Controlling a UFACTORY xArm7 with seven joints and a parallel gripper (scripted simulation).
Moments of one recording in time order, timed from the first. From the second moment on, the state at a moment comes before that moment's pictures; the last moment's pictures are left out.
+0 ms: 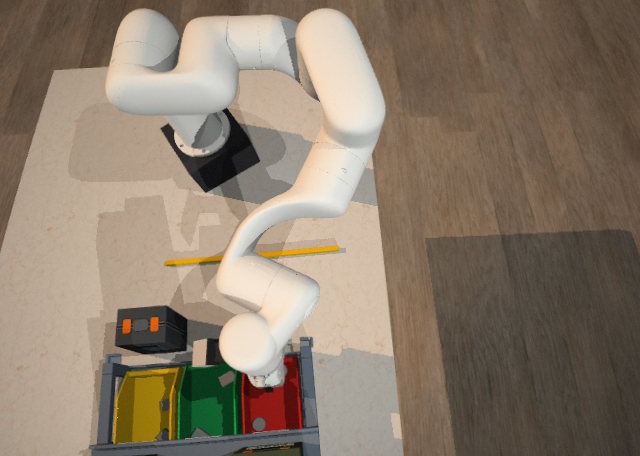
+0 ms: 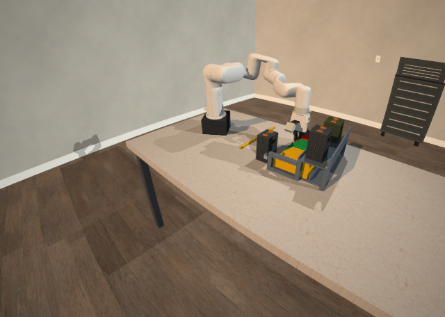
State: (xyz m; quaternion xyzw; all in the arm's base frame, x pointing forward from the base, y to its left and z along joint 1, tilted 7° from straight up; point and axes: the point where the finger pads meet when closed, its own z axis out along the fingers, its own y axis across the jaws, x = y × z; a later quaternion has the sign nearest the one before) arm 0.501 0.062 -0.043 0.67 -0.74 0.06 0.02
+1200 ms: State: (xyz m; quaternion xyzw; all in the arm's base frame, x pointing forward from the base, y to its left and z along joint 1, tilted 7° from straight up) arm 0.501 0.062 -0.043 0.67 -0.74 0.06 0.02
